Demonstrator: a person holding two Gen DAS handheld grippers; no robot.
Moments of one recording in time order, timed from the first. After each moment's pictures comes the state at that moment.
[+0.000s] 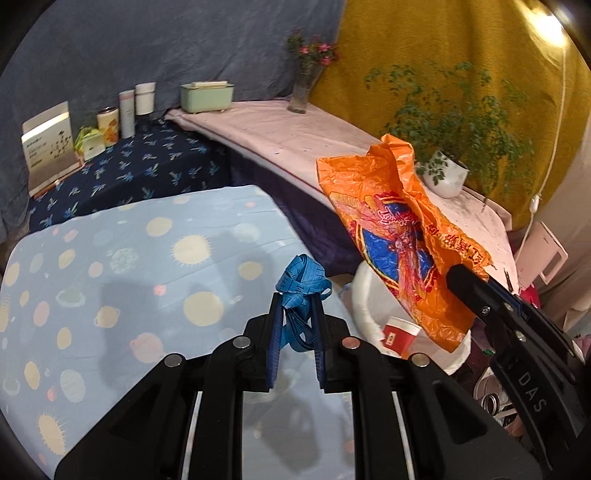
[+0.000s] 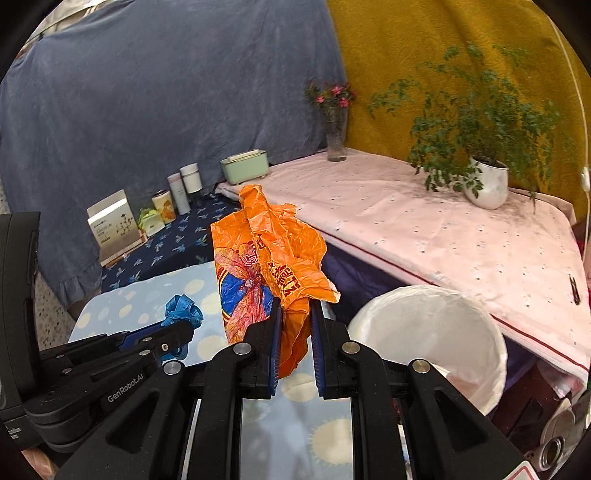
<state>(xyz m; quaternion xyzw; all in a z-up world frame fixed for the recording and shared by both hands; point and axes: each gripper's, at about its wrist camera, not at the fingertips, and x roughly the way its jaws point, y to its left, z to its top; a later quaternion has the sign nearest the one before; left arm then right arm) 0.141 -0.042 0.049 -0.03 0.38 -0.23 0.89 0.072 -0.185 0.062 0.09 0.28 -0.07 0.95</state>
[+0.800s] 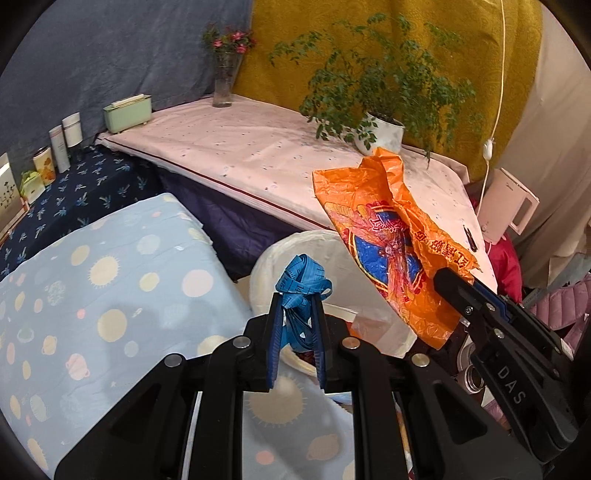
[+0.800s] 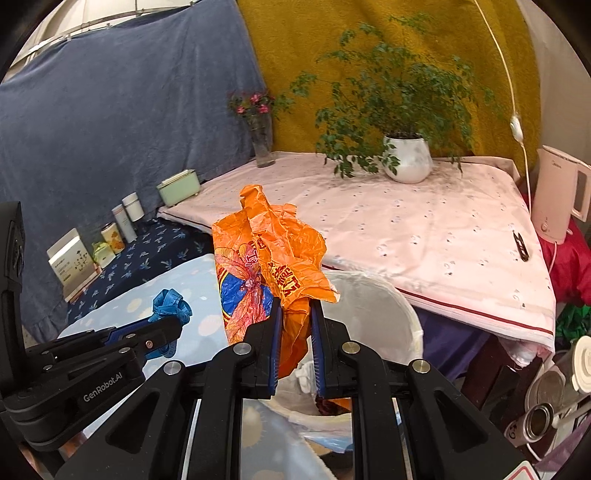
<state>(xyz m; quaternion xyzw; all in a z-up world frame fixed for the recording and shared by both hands) 0.106 -0.165 0.051 0.04 0.38 -0.31 0.87 0.012 -0.296 0.046 0.15 0.27 -0.16 0.94</state>
